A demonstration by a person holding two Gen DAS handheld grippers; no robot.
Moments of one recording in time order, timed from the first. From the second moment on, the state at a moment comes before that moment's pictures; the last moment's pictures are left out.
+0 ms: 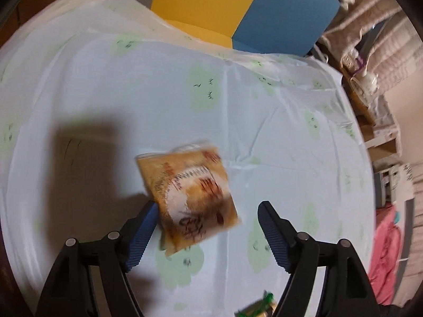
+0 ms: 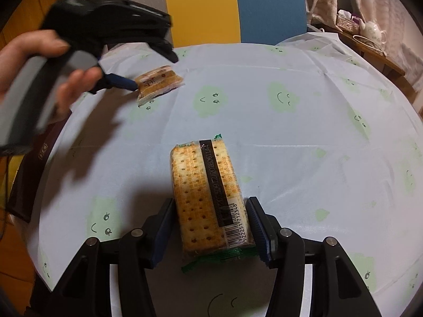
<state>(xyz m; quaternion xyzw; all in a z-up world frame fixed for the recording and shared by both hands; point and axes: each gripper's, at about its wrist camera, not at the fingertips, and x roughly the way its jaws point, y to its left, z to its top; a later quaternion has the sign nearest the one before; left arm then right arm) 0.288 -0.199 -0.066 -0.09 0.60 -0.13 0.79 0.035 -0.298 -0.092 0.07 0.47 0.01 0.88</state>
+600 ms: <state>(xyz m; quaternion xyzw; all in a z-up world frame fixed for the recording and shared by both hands) 0.177 -0.168 -0.067 0.09 0.53 -0.16 0.82 0.029 -0.292 -0.092 0.06 0.46 0.01 0.88</state>
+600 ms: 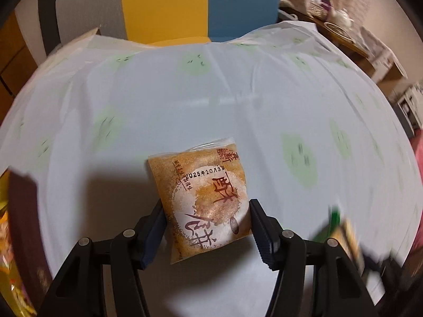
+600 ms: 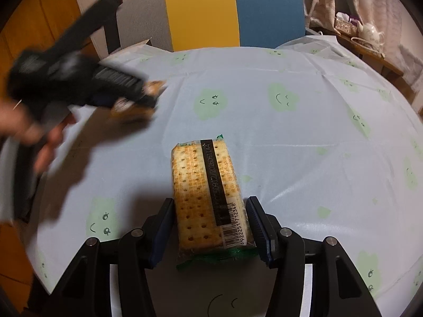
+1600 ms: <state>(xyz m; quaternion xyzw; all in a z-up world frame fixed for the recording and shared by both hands) 0.042 -0.103 -0.083 0.09 0.43 -0.20 0.87 0.012 -0.254 -0.092 0.03 0.49 -0.05 0.87</state>
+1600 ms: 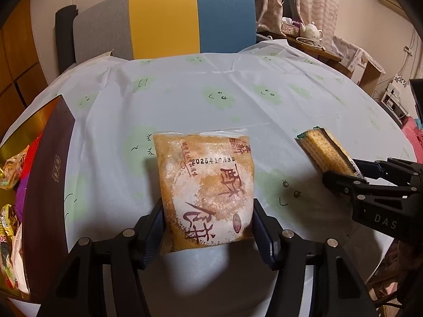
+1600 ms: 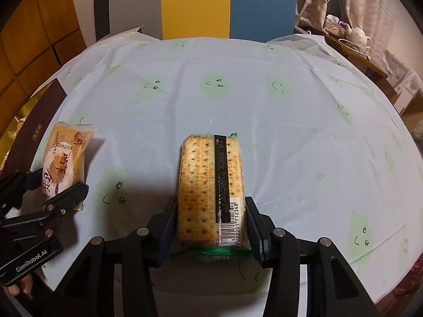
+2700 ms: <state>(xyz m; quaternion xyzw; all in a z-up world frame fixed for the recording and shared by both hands) 0.017 -0.084 -0.002 0.07 0.38 -0.21 0.90 -0.001 -0.250 -0.096 0.02 0.46 -0.05 0.88</state>
